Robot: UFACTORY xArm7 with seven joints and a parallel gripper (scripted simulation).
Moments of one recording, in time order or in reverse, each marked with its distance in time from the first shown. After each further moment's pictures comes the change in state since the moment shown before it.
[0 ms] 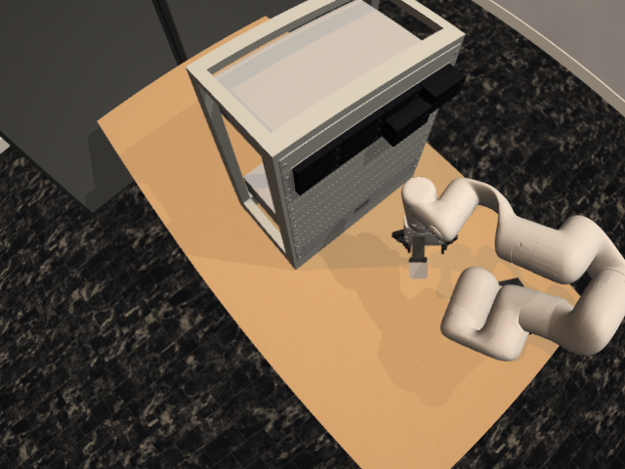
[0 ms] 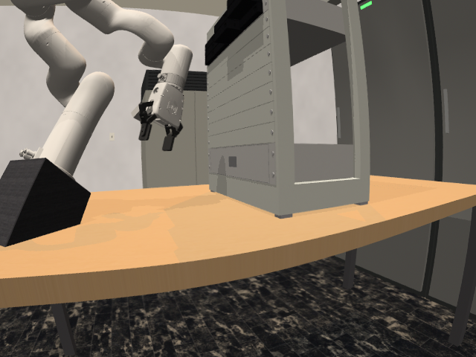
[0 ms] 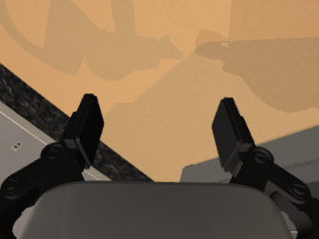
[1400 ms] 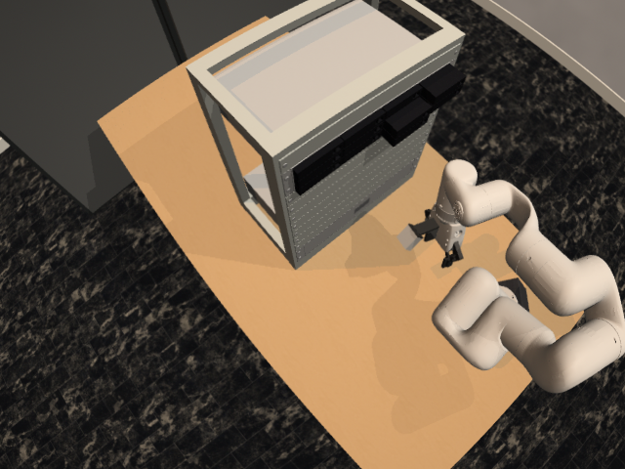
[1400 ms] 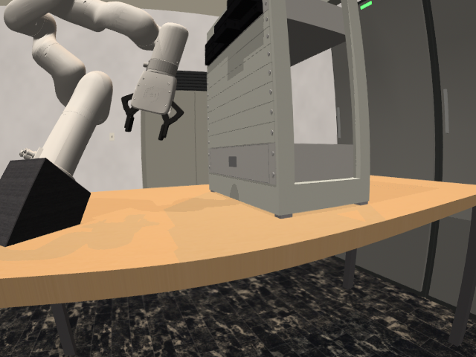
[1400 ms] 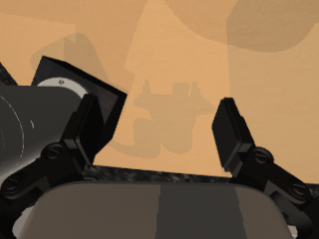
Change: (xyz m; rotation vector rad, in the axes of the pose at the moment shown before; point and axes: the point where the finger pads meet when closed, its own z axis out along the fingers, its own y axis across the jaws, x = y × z) arm 0.015 -0.034 -0.016 -0.073 0.316 0.983
